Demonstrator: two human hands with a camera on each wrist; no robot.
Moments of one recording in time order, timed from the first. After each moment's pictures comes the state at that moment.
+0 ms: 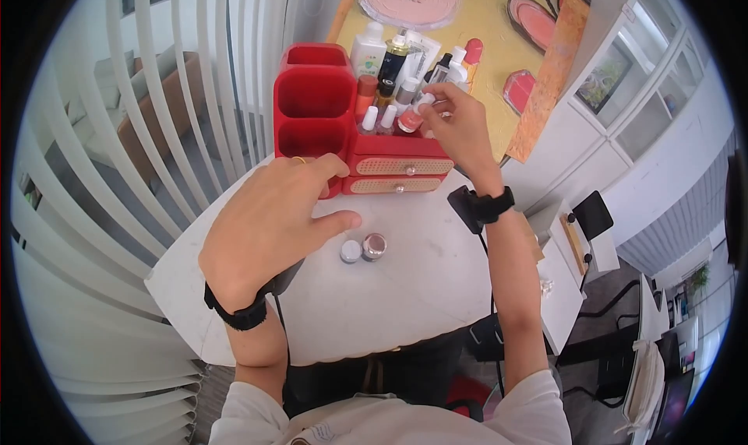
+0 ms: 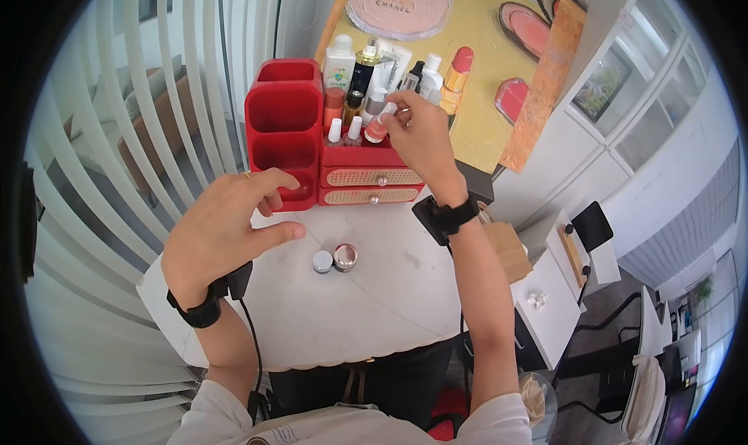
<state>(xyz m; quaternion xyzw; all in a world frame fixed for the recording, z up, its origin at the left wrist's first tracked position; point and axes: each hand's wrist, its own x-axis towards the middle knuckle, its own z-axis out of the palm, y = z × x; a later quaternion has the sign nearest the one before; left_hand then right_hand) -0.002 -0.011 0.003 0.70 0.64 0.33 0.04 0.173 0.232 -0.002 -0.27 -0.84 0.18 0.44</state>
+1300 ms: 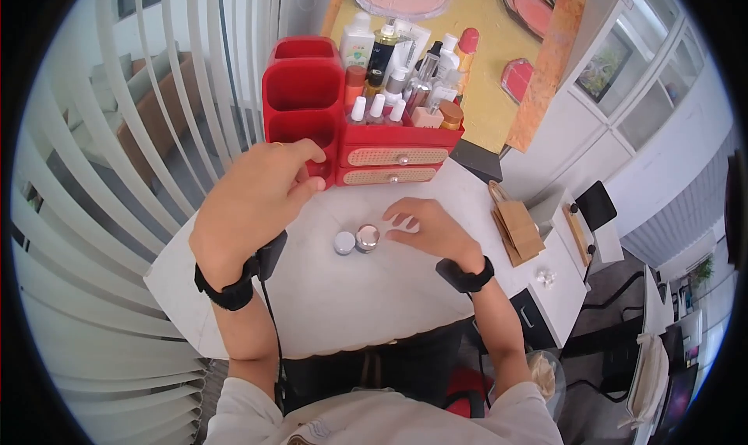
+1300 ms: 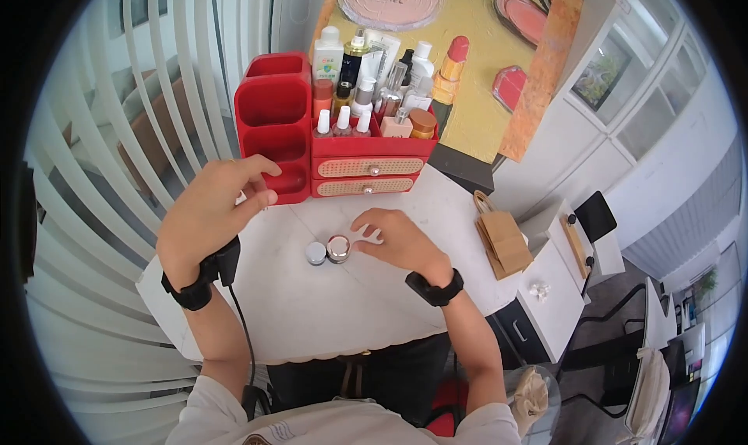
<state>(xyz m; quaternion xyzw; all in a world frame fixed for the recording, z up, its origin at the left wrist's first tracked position) -0.009 0.000 -0.005 0.68 0.66 0.33 0.05 0.234 0.158 -0.099 -0.20 -0.92 0.31 0.15</state>
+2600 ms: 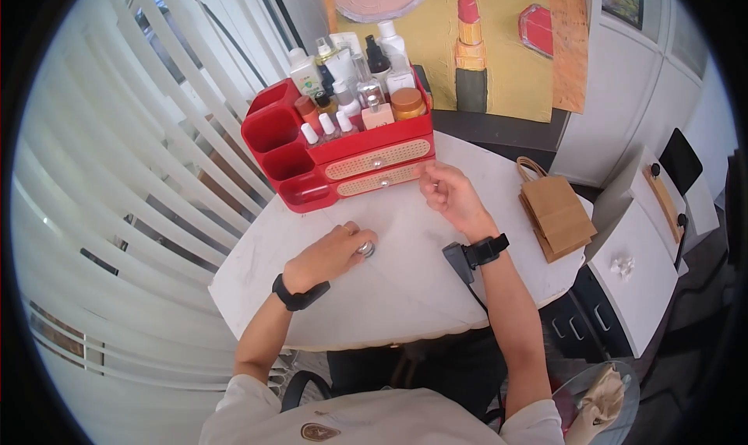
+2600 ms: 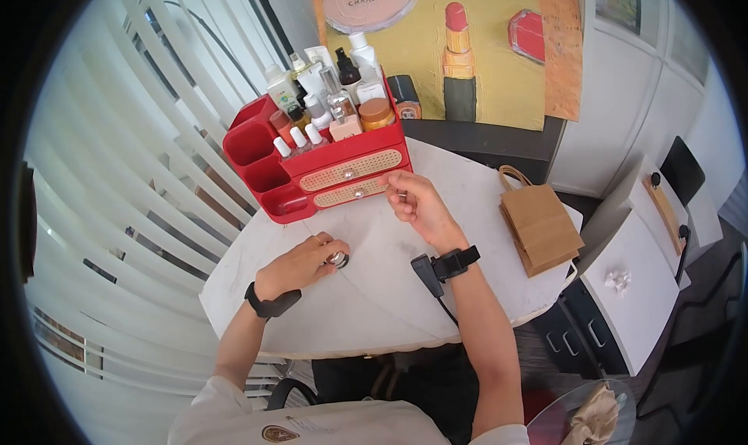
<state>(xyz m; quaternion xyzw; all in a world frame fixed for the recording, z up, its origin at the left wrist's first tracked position) 0.082 0.059 -0.123 0.75 0.63 0.07 0.17 0.294 0.245 -0.146 -0.09 -0.44 0.84 0.31</state>
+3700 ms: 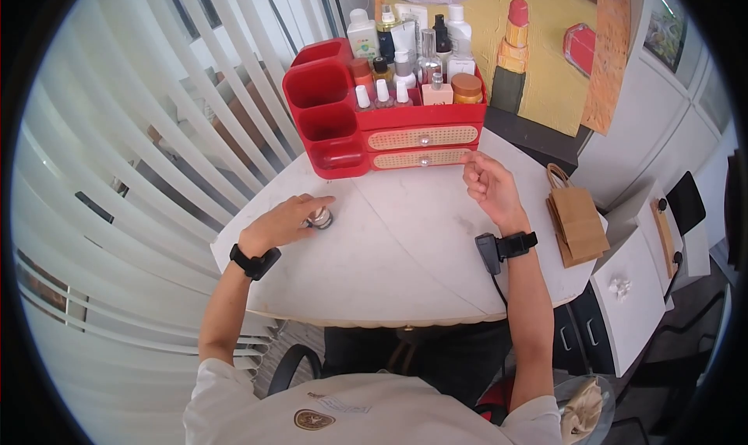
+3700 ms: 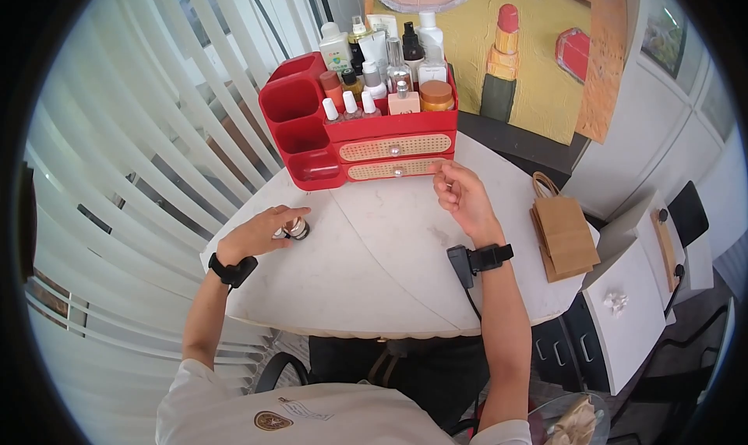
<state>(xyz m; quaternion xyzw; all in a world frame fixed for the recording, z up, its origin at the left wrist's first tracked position) -0.014 -0.011 -0.100 0.67 0.72 0.08 0.17 0.289 0.247 -0.155 -0.11 -0.46 0.82 0.32</state>
